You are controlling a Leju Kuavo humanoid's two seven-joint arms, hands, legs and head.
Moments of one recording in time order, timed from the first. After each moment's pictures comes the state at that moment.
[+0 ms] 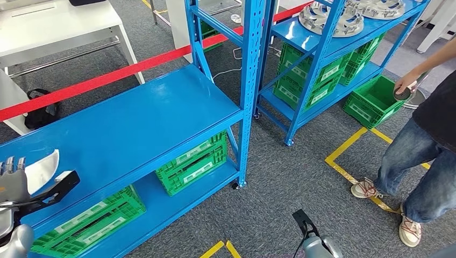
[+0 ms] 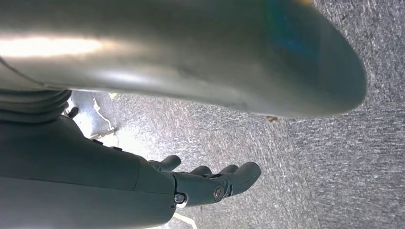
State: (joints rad) left arm -0.79 0.08 -0.23 -0.34 -1.42 0.07 -0.13; right arm -0.04 0.12 -0.81 -0.18 1.11 0.03 -0.31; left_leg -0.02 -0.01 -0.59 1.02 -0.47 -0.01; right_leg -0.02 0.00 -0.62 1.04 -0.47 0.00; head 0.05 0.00
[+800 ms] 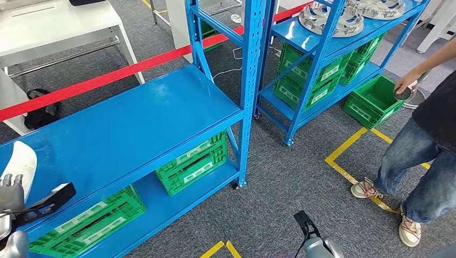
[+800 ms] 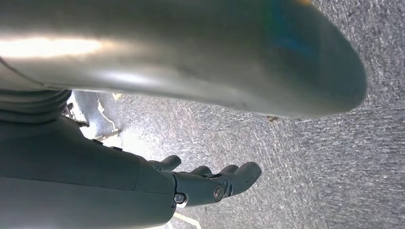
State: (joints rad) left arm -0.79 0.11 -0.23 -0.30 -1.45 -0.07 -0.09; right arm -0.04 0.12 -0.83 -0.18 1.12 0.03 -0.31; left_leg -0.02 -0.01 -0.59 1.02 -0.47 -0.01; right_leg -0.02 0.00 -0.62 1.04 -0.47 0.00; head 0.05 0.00
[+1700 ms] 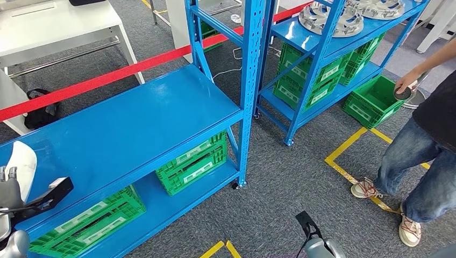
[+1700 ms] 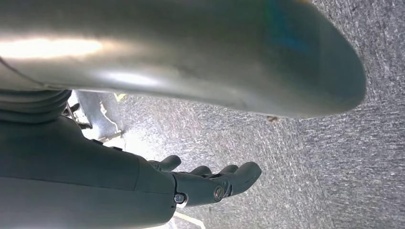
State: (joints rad) left arm -0.79 0.10 -0.23 -0.30 -1.45 0.05 -0.07; right arm -0.04 0.12 -0.85 -0.18 1.13 0.02 -0.31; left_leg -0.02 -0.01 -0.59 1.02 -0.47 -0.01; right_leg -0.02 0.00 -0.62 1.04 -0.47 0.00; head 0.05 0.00
